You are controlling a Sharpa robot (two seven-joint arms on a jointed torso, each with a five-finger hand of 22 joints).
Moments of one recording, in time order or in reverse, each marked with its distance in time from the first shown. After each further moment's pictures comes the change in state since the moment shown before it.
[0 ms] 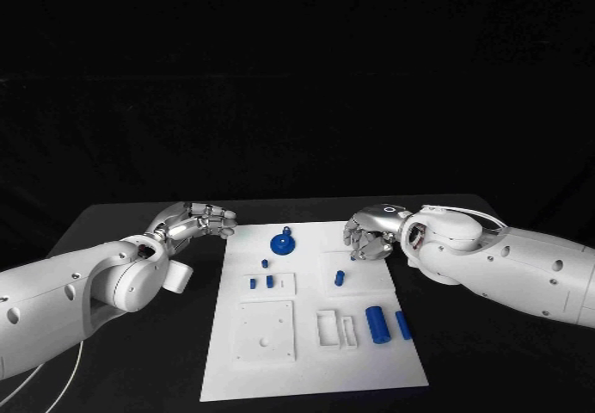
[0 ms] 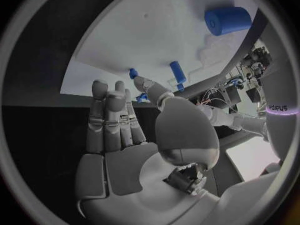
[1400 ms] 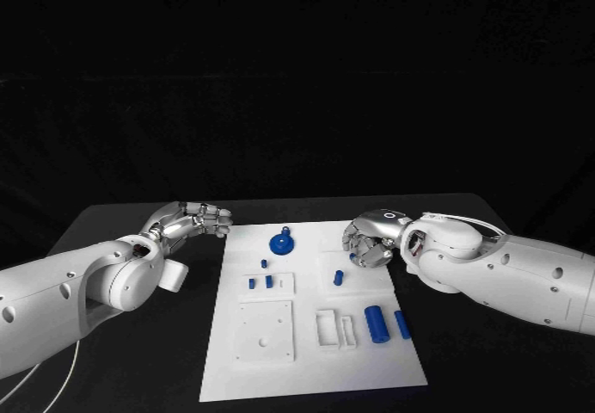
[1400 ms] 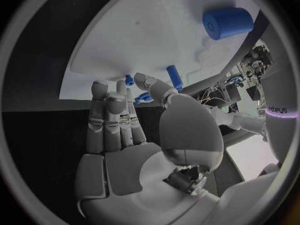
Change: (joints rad) left arm 0.000 -0.004 0.000 -0.016 0.021 0.010 0.006; left_hand -0.008 0.008 -0.006 0.000 0.008 -0.004 -0.004 0.008 -0.001 -0.007 0.007 0.000 -0.010 0.000 0.000 -0.012 0.009 0.000 0.004 0.004 -0.008 0.002; right arm -0.020 -0.011 -0.009 0.022 0.011 -0.042 -0.012; right_hand -0.042 -0.047 0.175 0.027 -0.016 0.035 -0.008 -0.003 -0.002 0.033 -0.002 -0.023 0.031 -0.017 -0.005 0.058 -0.032 -0.001 0.020 -0.006 0.010 0.021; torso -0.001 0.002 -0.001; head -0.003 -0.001
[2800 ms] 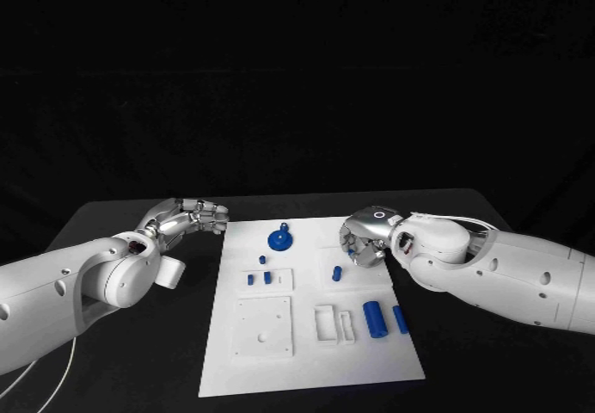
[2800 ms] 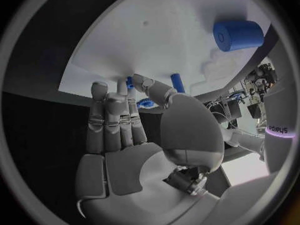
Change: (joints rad) left arm 0.000 -0.005 0.000 0.000 0.002 0.005 -0.003; left_hand 0.000 0.000 0.000 0.000 0.000 0.000 0.000 0.000 0.000 -0.003 -0.003 0.000 -0.003 0.000 0.000 -0.004 0.003 0.000 0.000 0.000 -0.004 0.001; right arm -0.008 0.020 -0.006 0.025 -0.172 0.015 -0.076; right_hand 0.024 0.024 0.180 0.005 -0.148 0.103 -0.048 0.041 0.042 0.081 -0.037 0.038 0.085 0.000 -0.019 0.030 -0.020 -0.002 0.003 0.001 0.013 0.018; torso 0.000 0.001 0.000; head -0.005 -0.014
